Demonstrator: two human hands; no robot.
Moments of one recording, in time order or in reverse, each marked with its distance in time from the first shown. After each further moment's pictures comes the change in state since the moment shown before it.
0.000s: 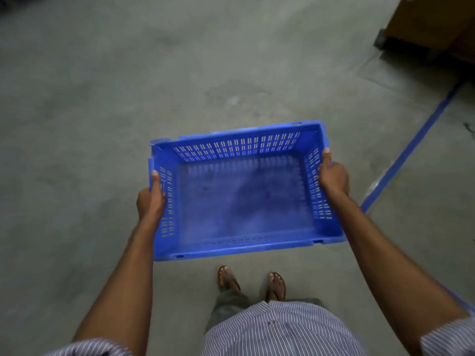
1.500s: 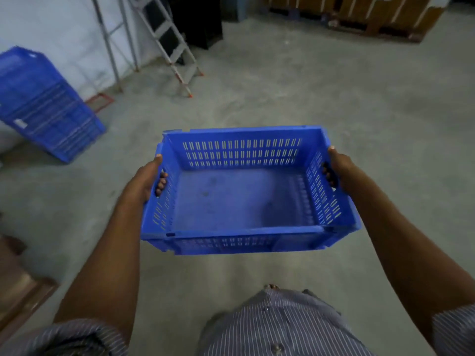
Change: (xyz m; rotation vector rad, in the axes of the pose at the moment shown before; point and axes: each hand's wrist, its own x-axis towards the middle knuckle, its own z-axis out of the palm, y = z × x) left_hand -0.079 -0.497 -0.780 -0.737 0.753 -0.695; right_hand -0.751 -0.282 0.690 -0.506 -1.375 -0.643
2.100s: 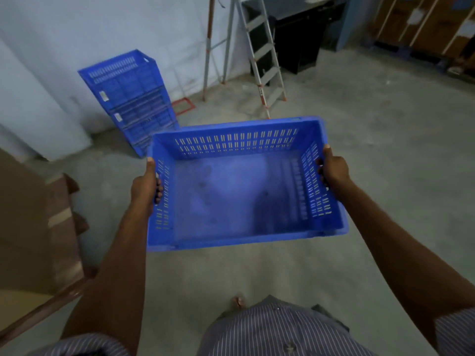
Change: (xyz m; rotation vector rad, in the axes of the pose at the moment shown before) left_hand 0.170 0.047 -0.248 -0.306 0.566 0.110; right_hand 0.123 -0.243 0.362 -0.085 -0.107 -0.387
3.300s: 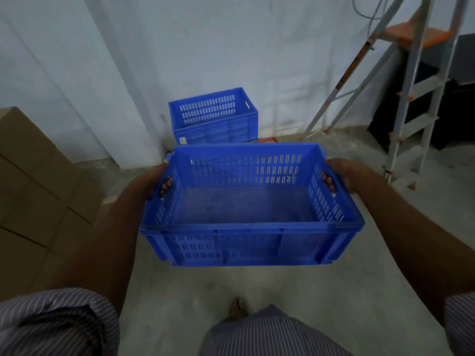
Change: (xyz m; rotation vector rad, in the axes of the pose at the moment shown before) left_hand 0.699 0.238 -0.062 0.049 -0.041 -0.325; right_hand 0.555 -0.387 0.622 -0.355 -0.701 0.246
